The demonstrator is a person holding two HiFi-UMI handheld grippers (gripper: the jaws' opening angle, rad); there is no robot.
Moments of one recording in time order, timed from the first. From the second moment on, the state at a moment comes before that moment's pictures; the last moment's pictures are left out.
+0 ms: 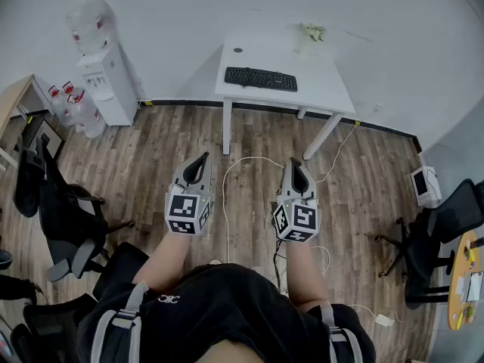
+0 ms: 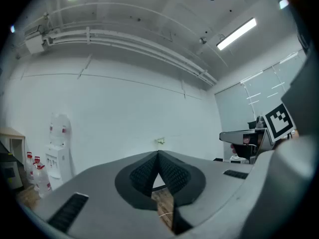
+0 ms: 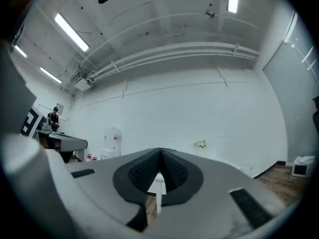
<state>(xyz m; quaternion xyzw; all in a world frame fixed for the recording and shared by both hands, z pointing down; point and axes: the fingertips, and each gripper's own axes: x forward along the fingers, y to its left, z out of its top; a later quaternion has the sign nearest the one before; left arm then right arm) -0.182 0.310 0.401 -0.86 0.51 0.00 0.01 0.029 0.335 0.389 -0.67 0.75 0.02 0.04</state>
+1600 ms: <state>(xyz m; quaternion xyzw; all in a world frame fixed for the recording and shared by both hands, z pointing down) -0.214 0.287 0.399 -0.87 0.50 0.00 0.03 -0.004 0.315 0.394 -0.67 0.74 0.03 0.05</state>
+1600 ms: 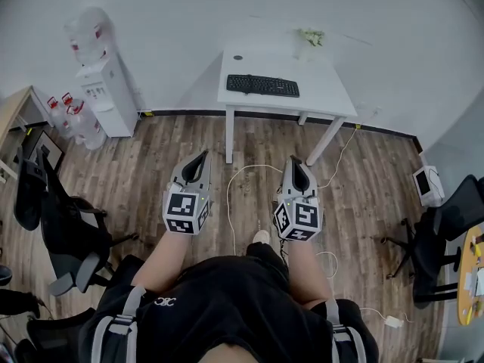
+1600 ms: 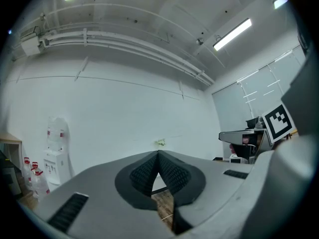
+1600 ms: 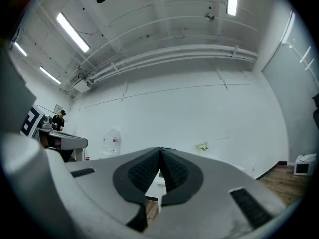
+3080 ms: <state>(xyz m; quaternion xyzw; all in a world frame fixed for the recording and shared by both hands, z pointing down) -0.043 -0.252 0.482 -0.86 0.51 -0.05 -0.05 0.166 -0.237 0.486 -0.64 0.77 -0.06 -0.01</state>
